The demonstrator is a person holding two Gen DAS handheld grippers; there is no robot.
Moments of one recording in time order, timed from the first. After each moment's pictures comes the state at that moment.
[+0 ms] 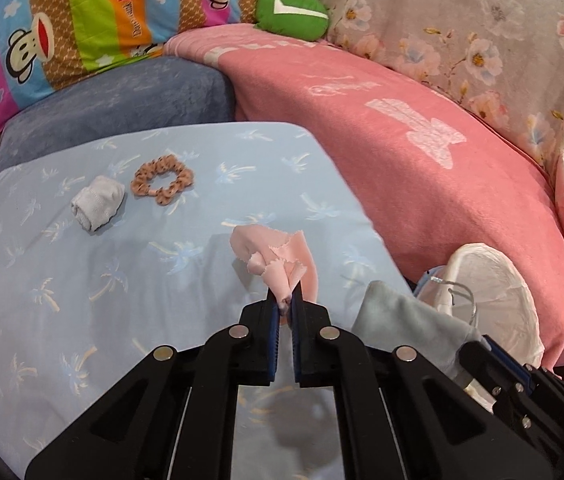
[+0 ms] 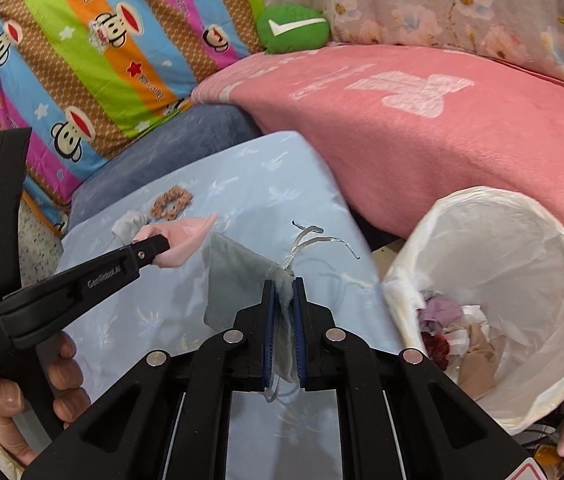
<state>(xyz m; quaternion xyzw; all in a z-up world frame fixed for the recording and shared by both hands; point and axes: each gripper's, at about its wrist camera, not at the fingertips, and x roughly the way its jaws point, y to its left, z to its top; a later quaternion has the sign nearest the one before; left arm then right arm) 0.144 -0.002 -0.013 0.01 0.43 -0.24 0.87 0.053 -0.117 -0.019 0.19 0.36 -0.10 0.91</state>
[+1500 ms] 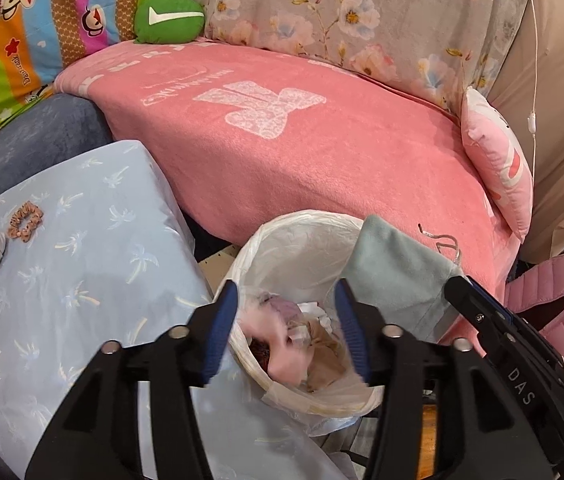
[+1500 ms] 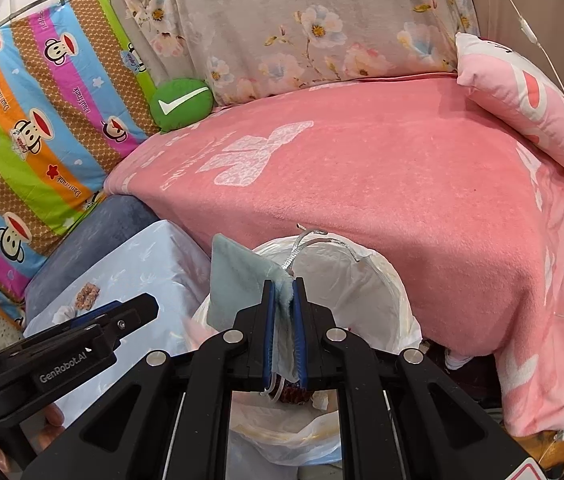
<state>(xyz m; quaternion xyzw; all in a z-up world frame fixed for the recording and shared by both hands) 0.047 -0.144 0.021 0.06 0.41 -0.37 0.83 -0.066 -0.259 0.013 0.24 0.28 -0.25 0.89</state>
